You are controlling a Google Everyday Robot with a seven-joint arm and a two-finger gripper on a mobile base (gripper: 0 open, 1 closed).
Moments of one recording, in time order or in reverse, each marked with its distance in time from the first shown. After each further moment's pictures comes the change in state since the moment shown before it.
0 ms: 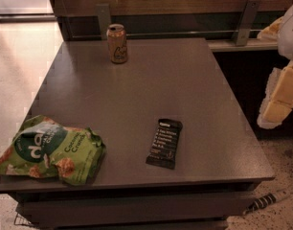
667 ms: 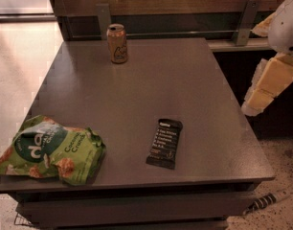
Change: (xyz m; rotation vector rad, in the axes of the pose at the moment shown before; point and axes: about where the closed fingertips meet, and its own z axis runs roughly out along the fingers) arm -0.013 -0.023 0.011 0.032 -0.065 0.065
